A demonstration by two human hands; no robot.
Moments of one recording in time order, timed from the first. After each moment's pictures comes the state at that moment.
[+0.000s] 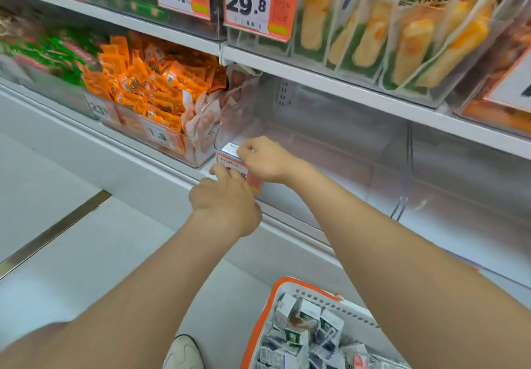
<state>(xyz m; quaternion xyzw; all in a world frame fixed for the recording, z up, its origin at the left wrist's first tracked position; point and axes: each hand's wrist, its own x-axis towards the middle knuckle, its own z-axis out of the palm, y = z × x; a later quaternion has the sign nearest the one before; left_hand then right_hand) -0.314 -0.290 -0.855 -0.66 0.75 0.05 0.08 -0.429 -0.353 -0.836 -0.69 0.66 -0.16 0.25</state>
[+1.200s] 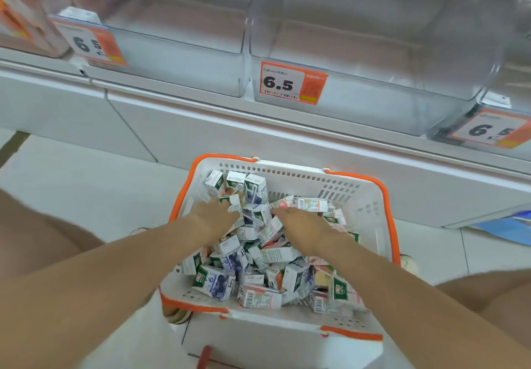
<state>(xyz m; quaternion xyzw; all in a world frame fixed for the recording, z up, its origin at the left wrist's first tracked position) -0.396 -0.099 -1.064 -0.24 0.87 0.02 0.42 -0.601 0.028 -1.089 -0.67 0.69 0.11 0.27</state>
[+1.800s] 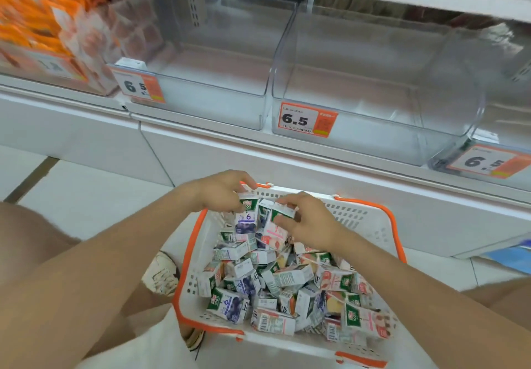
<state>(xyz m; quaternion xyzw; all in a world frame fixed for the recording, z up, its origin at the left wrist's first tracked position) -0.394 -0.158 -0.959 -0.40 0.76 0.50 0.11 -0.587 -0.003 -0.997 -0.58 0.72 -0.19 0.32</state>
